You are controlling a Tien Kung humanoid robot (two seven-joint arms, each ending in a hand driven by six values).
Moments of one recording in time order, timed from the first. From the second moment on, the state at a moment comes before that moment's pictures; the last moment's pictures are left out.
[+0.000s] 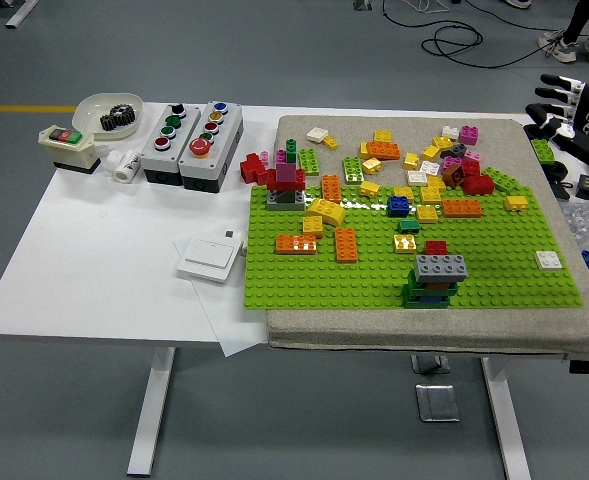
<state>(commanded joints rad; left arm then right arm) -0.20 0.10 -0.53 -0.32 1.13 0.08 0.44 0.51 -0.58 1.05 1.25 -0.77 -0.17 0.17</state>
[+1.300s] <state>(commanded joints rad) -0.21 0.09 -0.53 -0.32 1.13 0.08 0.44 0.54 -0.57 1.05 1.11 -0.43 -0.13 0.16</state>
